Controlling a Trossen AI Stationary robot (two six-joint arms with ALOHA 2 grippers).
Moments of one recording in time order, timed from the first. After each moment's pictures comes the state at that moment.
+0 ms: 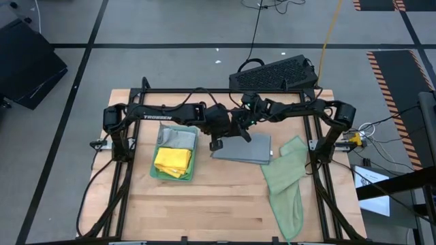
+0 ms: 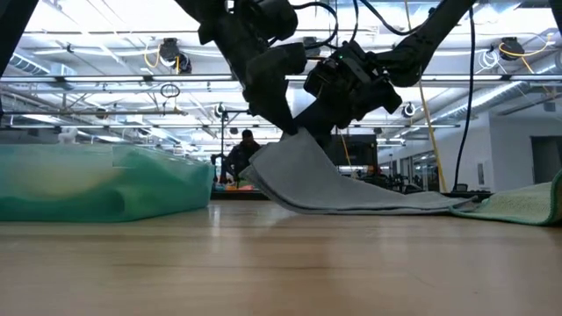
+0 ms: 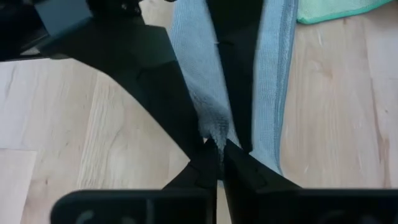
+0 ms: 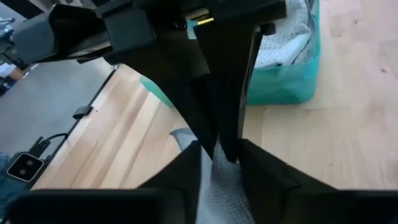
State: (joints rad) left arm 0.19 1.84 1.43 -0.56 0.12 0.08; right arm -0.44 1.73 0.91 0.23 -0.82 -0.01
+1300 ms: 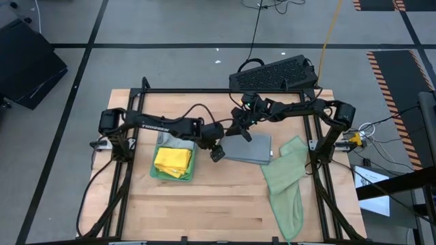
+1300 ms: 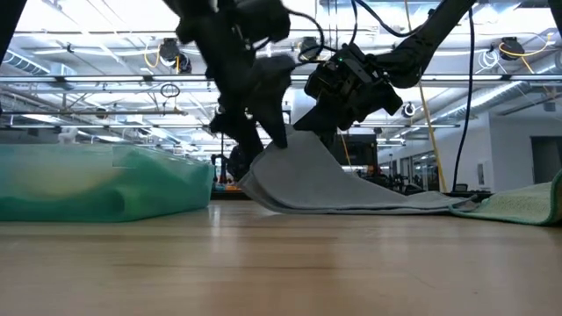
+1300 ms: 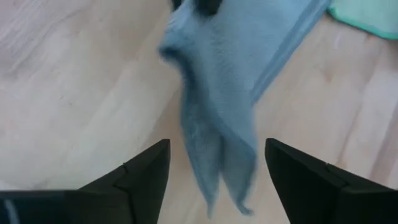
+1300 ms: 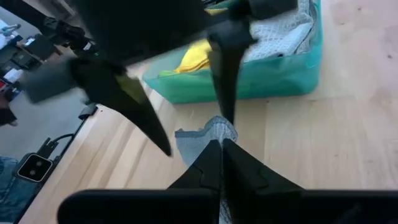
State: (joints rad) left arm 0.07 1.81 1.29 -0.53 0.02 -0.51; right arm -0.45 1.74 0.91 0.21 -0.84 0.02
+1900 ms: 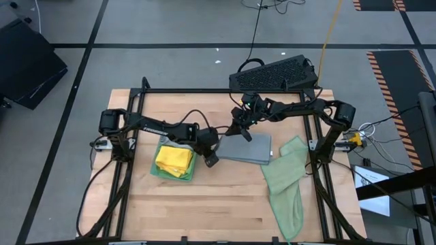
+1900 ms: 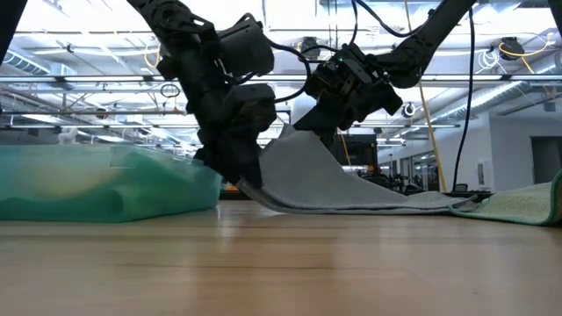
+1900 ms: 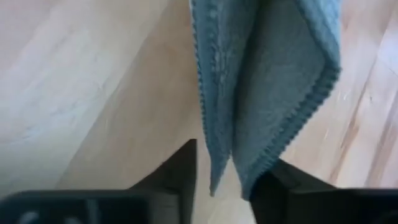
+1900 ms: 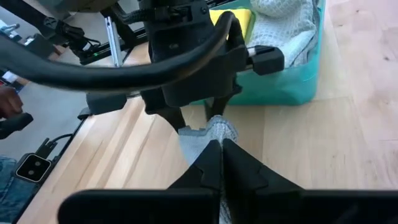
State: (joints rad) left arm 0.07 1.81 1.07 -0.31 0.19 -0.54; right arm -0.45 1.74 0.91 0.22 -0.84 0.01
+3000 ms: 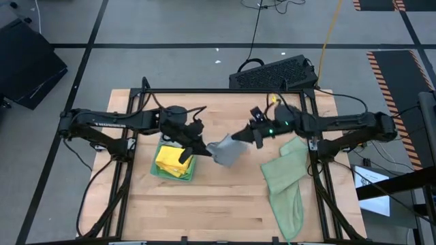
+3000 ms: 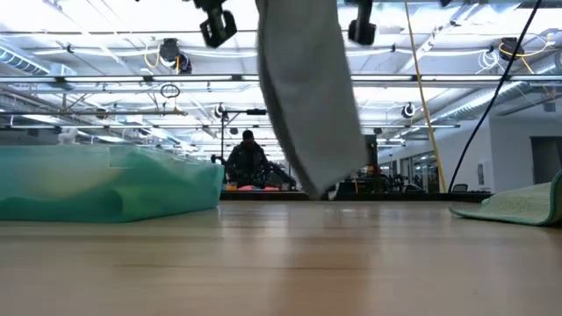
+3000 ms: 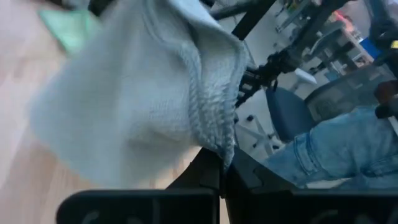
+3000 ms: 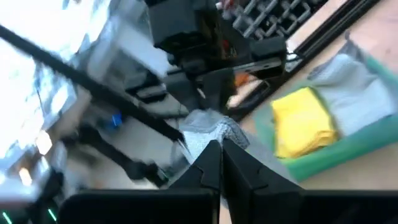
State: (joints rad) left arm 0.05 1.32 1.07 -0.20 0.50 -0.38; right arm -0.08 1.22 0.91 0.16 -0.28 0.86
